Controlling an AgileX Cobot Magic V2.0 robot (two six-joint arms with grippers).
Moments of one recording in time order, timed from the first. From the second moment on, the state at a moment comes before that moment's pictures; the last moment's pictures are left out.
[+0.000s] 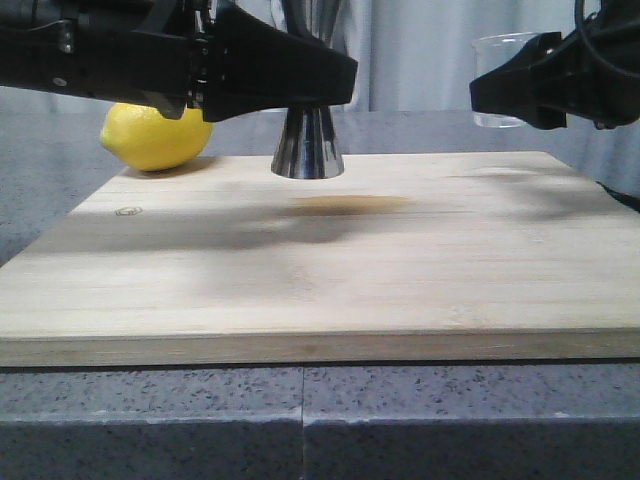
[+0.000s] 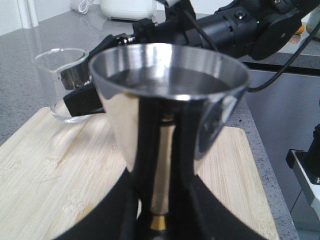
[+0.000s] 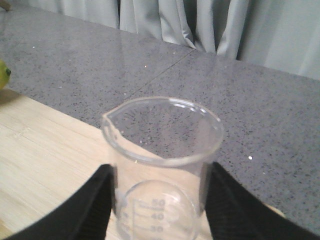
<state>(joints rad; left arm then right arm) -0.42 1.68 -0.91 -1.76 1.15 2.24 0.12 1.45 -0.59 -0.54 -0.66 0.29</state>
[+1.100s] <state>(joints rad) -0.42 1.68 -0.91 -1.76 1.15 2.24 0.06 1.51 -0.59 -0.54 -0.68 0.28</state>
